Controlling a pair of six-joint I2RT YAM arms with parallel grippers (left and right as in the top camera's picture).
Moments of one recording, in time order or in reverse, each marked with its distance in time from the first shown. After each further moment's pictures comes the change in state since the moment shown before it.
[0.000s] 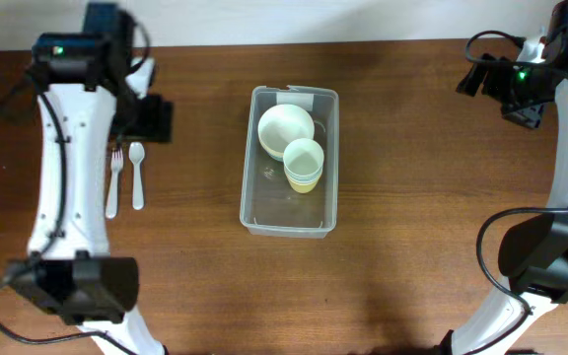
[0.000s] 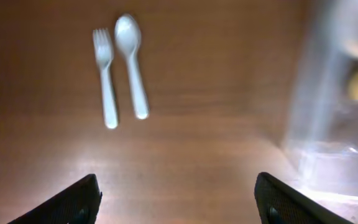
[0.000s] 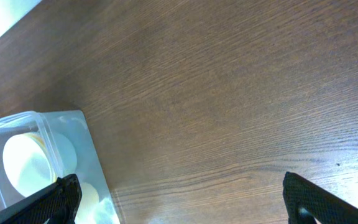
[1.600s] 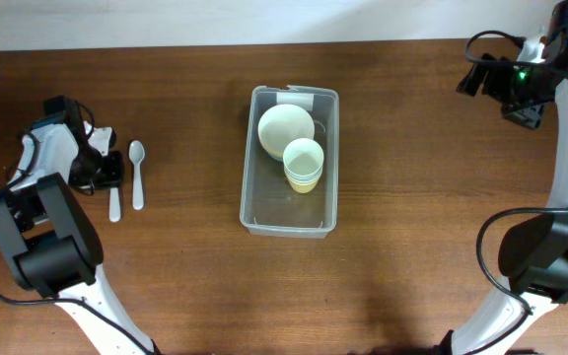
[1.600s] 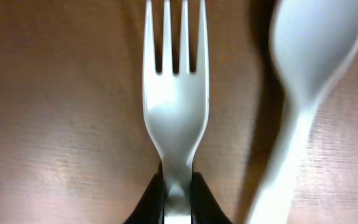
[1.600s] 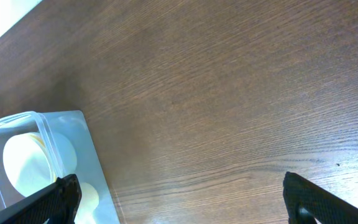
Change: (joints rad) left arm 0.348 0.250 -0.535 0.649 0.125 0.230; right arm 0.000 0.000 0.000 0.000 0.000 0.000
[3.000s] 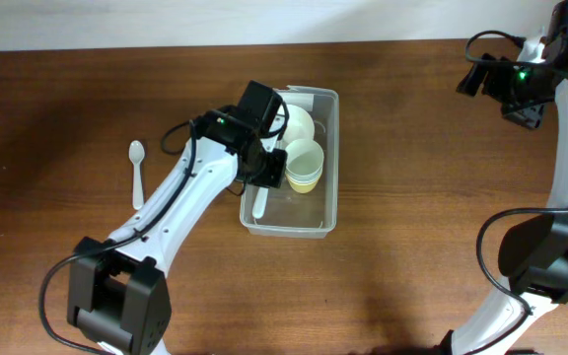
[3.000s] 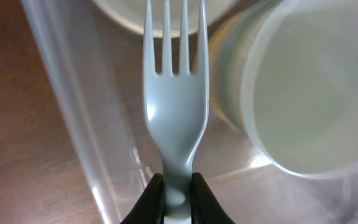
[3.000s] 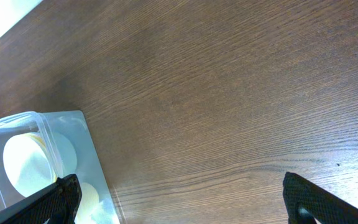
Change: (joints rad) left arm -0.810 -0.359 -0.081 -0.023 0.026 -0.428; right arm 0.000 0.000 0.000 0.000 0.000 0.000
